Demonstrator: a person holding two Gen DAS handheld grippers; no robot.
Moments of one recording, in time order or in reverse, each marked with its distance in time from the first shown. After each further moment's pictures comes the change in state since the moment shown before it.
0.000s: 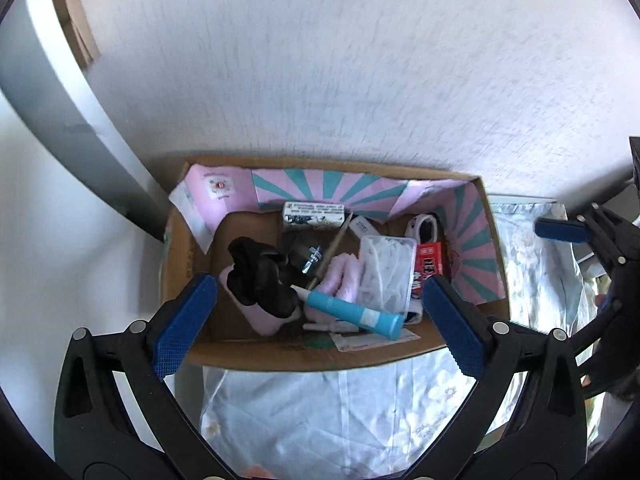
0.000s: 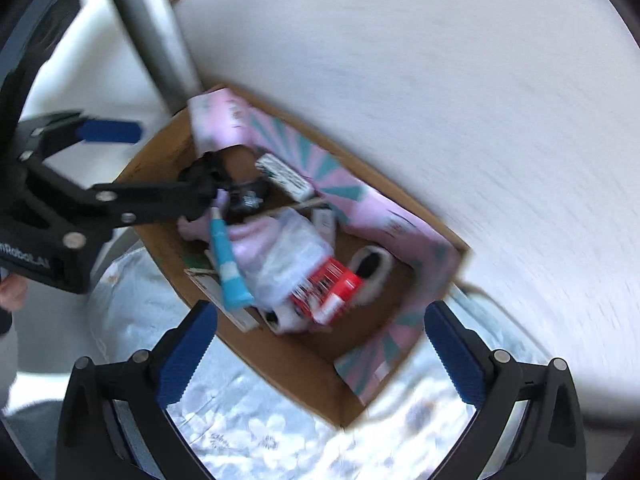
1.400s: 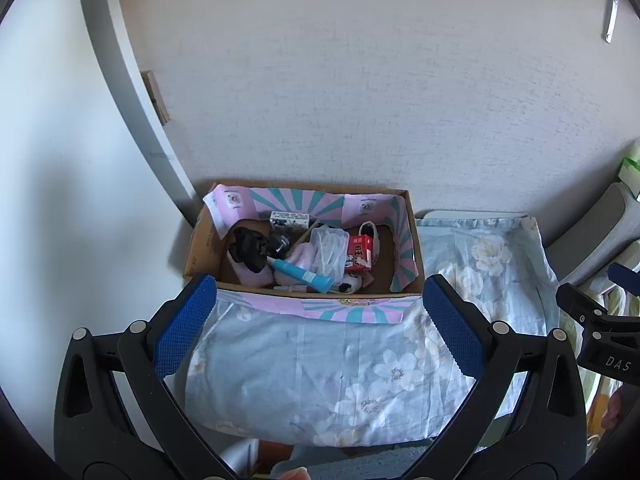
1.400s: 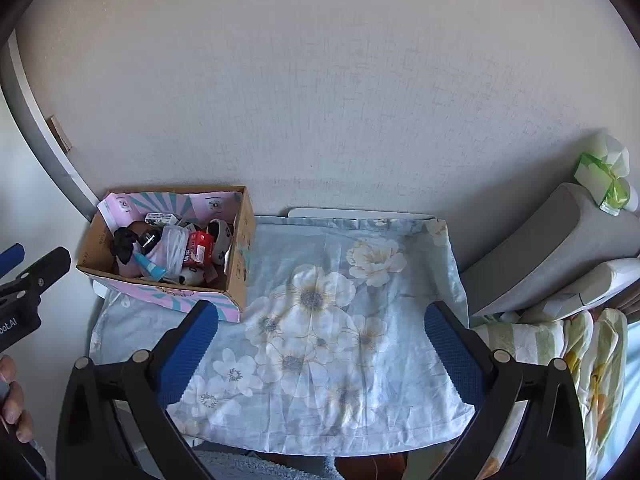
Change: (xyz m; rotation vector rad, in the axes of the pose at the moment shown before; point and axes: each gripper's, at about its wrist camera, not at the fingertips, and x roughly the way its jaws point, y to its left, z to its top) left arm -0.138 -0.101 -0.069 -0.014 -0.207 0.151; right arm -0.165 -0.050 -0.141 0.435 -0.164 -0.324
